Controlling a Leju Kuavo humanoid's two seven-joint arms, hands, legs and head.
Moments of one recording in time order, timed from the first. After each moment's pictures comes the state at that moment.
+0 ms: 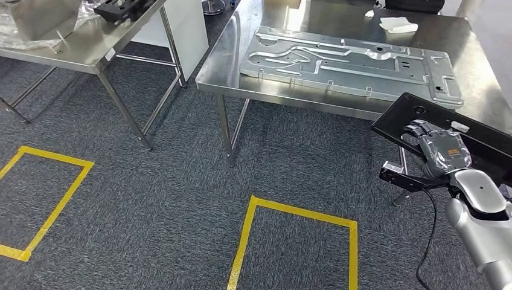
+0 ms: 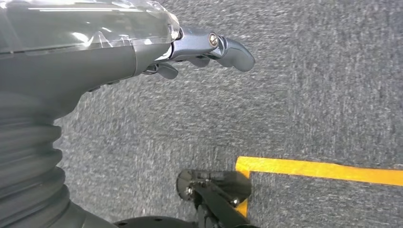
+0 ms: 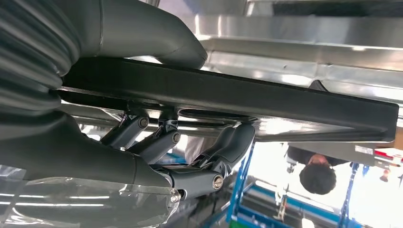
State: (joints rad) left arm -0.04 -0.05 -0.95 -0.15 1.03 0.36 -0.55; right arm -0.58 -0.53 0.34 -1.06 1.07 -0.39 -0.18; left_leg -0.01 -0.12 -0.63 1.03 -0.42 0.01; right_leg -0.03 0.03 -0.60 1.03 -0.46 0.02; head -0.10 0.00
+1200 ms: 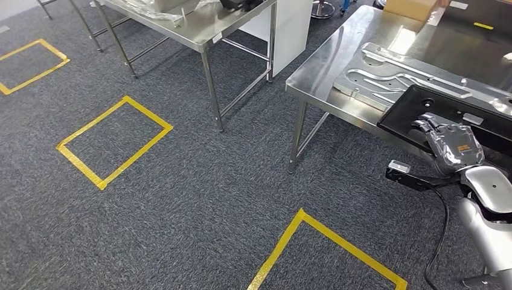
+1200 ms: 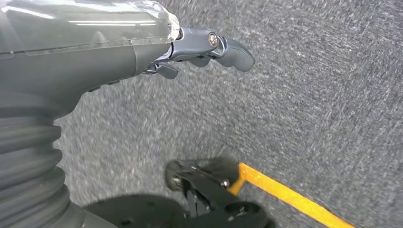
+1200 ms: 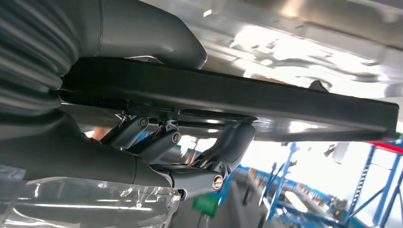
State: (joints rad) left arm -0.07 -0.05 -0.95 -0.15 1.06 0.34 -0.52; right arm -0.51 -0.57 0.28 -1.24 1.11 -0.29 -0.17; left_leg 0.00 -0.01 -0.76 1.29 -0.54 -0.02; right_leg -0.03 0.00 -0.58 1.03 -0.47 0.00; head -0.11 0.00
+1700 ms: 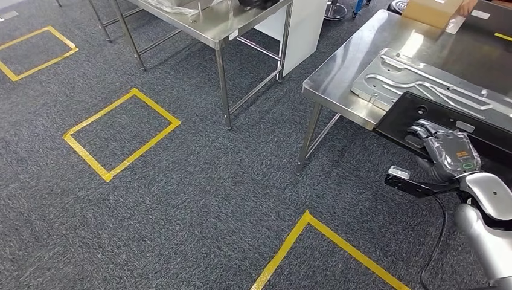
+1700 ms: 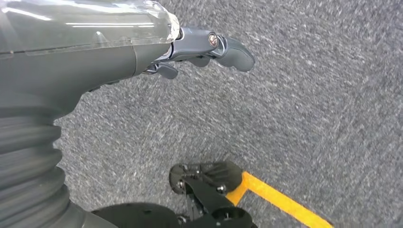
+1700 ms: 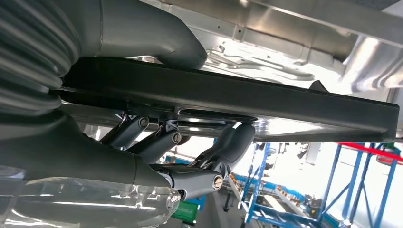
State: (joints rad) left arm -0.07 -0.05 -0.95 -0.15 1.06 0.33 -0.52; right arm -0.47 -0.57 0.25 -1.26 1.04 -0.29 -0.21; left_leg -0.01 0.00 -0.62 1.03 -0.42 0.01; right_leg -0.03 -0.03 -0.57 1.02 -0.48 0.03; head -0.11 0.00
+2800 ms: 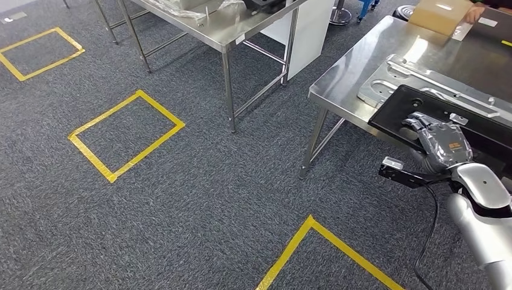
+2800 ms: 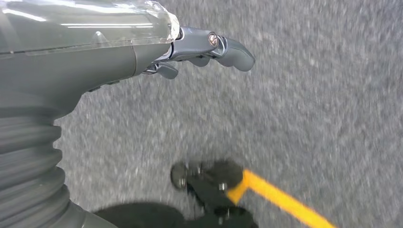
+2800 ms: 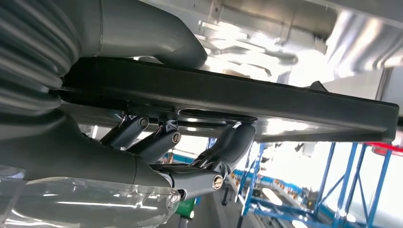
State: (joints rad) left arm -0.06 -0.05 -0.95 -0.15 1.06 0.30 -0.51; right arm -0.56 -0.53 0.30 -1.16 1.07 -0.31 -0.20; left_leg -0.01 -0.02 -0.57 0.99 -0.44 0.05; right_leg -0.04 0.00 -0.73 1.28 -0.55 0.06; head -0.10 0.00
